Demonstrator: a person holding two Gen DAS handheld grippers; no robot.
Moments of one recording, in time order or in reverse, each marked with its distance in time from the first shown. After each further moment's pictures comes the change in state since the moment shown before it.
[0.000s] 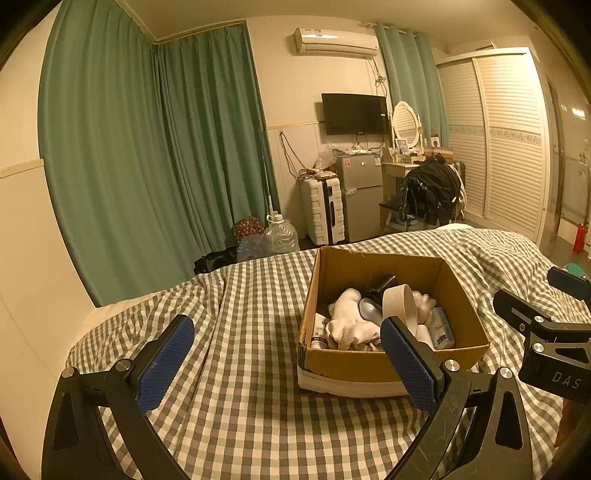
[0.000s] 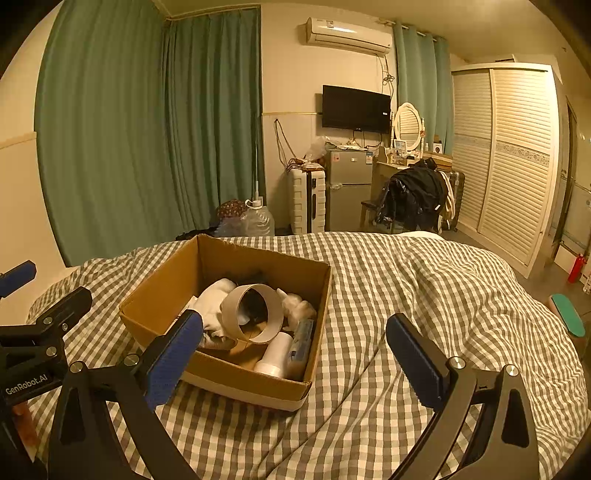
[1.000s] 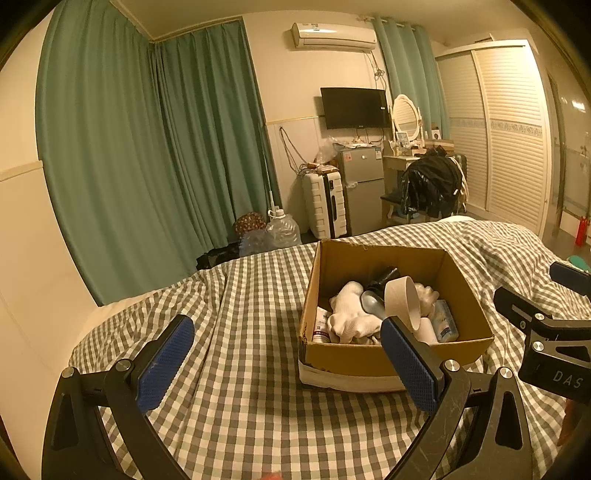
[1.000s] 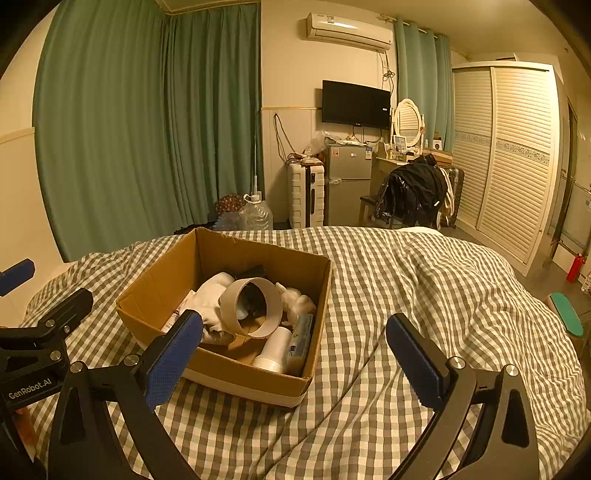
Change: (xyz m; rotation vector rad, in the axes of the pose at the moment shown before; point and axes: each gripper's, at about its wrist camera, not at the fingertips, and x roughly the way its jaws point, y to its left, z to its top) left arm 0.005 -0.003 -0.002 0.016 0.022 0.010; right arm 0.004 0.001 -0.003 -0.006 0.019 -0.007
